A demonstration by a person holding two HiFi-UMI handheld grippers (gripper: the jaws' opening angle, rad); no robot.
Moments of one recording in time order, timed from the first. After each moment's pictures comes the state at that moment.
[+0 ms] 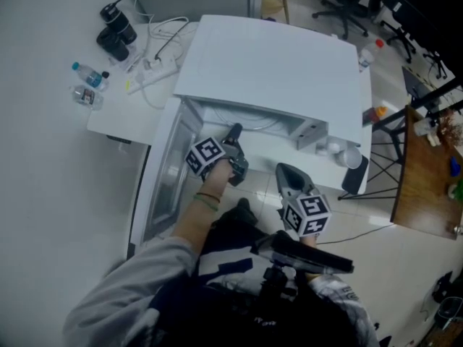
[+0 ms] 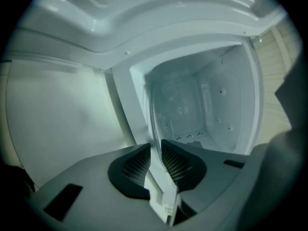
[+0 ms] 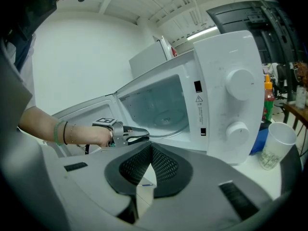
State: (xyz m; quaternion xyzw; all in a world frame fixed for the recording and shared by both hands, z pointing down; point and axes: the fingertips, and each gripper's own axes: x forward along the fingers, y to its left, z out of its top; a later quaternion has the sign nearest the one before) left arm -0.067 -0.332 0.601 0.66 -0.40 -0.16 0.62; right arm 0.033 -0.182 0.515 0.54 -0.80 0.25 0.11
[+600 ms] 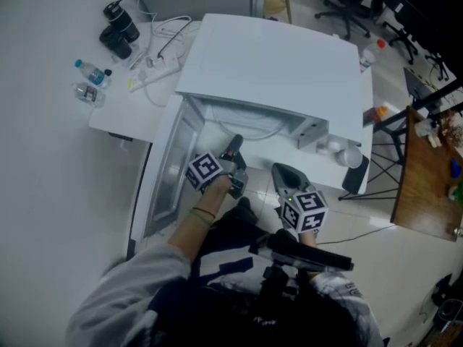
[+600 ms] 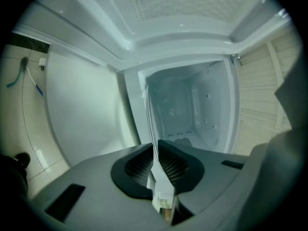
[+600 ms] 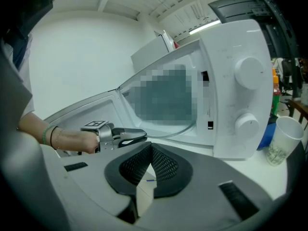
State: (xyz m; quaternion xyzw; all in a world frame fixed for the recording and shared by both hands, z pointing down) left arm -0.072 -0.288 0.591 0.67 -0.36 -0.20 0.62; right arm 0.021 -0.181 0.526 0.51 -0.81 0.27 0.12
